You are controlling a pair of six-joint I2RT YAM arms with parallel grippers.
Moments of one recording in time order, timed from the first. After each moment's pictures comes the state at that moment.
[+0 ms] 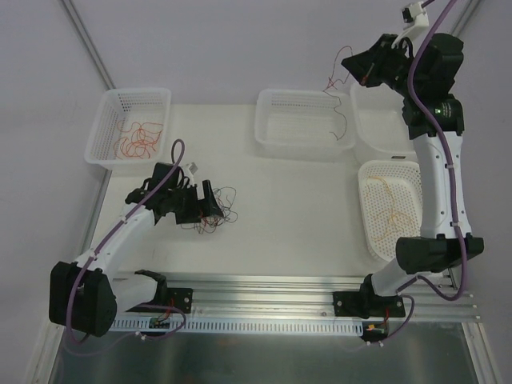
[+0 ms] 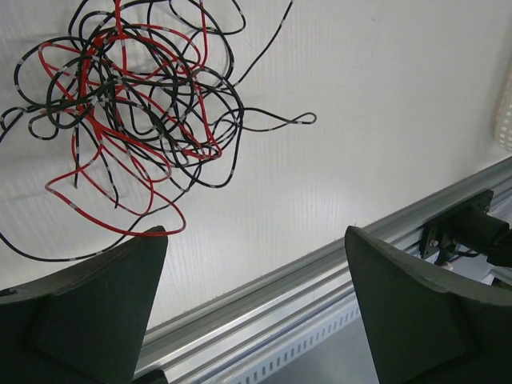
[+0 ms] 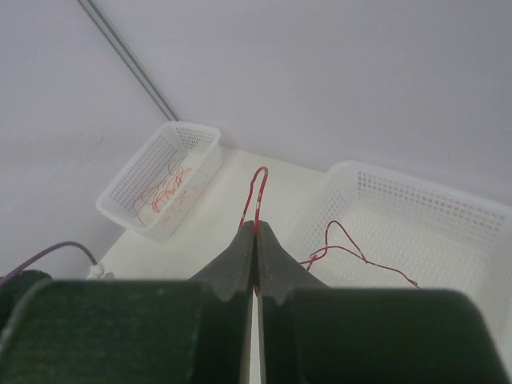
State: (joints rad) left arm -0.25 1.13 0.76 -0.61 0.41 -0.46; right arm 0.08 1.57 2.03 -0.50 -0.54 0.33
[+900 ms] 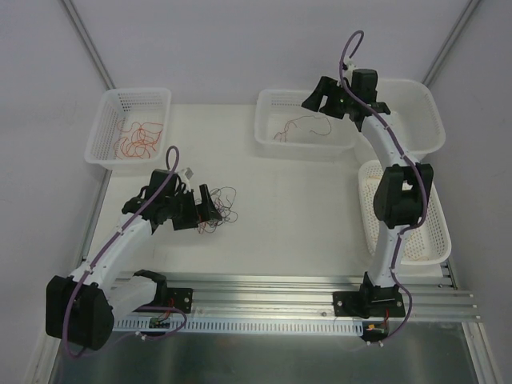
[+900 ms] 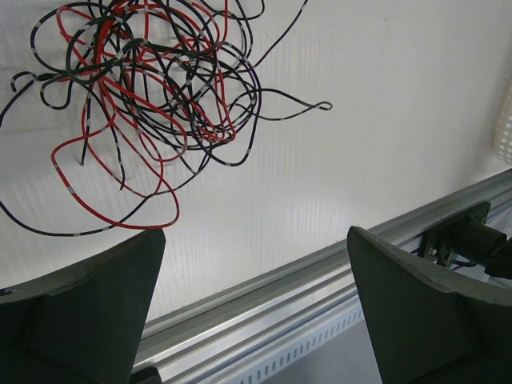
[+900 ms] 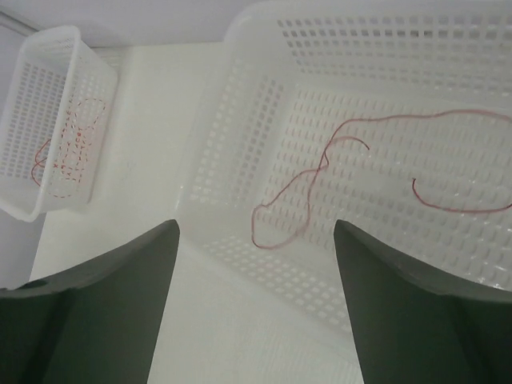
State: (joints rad) left arm -0.25 1.03 0.69 -0.60 0.39 -0.52; right arm 0.13 2.06 1.92 -0.31 -0.46 0.39
